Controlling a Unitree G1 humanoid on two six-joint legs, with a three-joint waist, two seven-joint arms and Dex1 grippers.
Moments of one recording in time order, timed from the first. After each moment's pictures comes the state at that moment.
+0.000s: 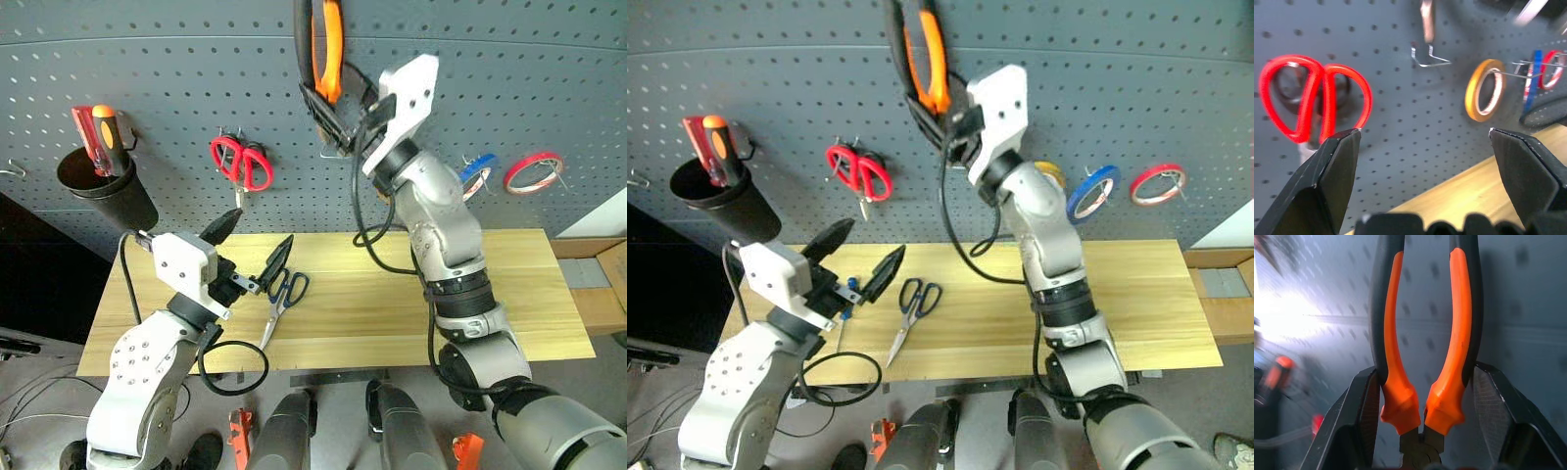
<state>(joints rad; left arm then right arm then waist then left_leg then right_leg) 0.02 0.39 0.13 -0.69 -0.39 0.33 -0.38 -0.94 -0.03 0.06 0.16 0.17 0.09 0.34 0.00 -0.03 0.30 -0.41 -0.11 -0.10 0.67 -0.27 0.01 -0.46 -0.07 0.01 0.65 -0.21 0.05</state>
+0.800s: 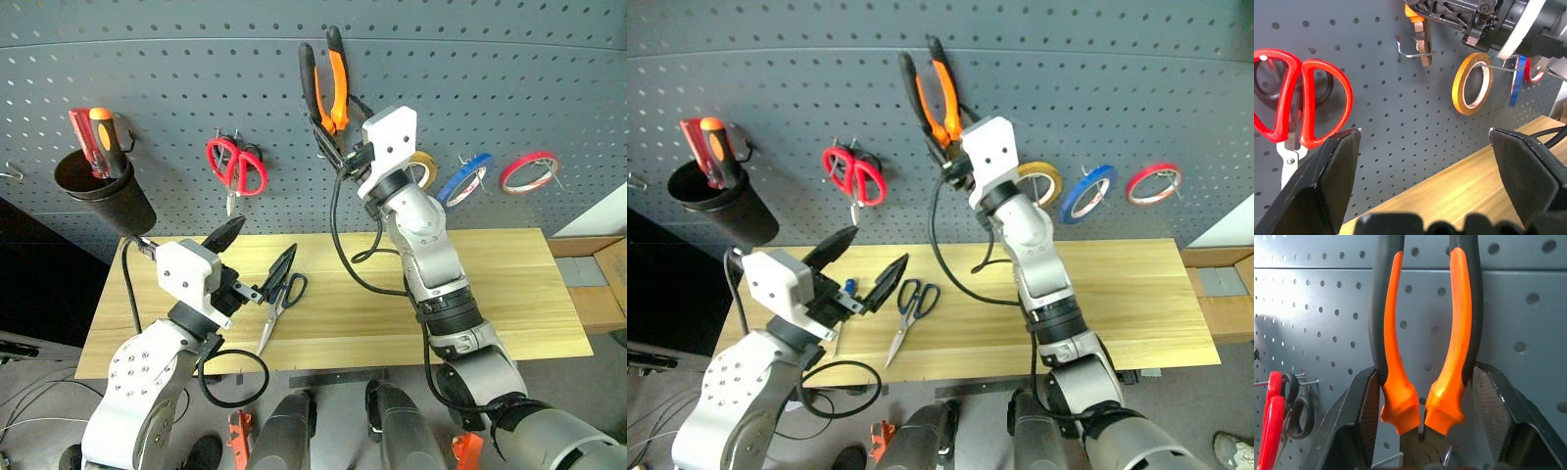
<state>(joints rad) 0.06 0.40 0.13 -0.74 -0.40 0.34 -0.36 -0.85 0.00 0.11 0.21 0.02 -0.08 0.27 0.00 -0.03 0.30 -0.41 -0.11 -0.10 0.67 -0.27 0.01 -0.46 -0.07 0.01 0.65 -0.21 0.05</state>
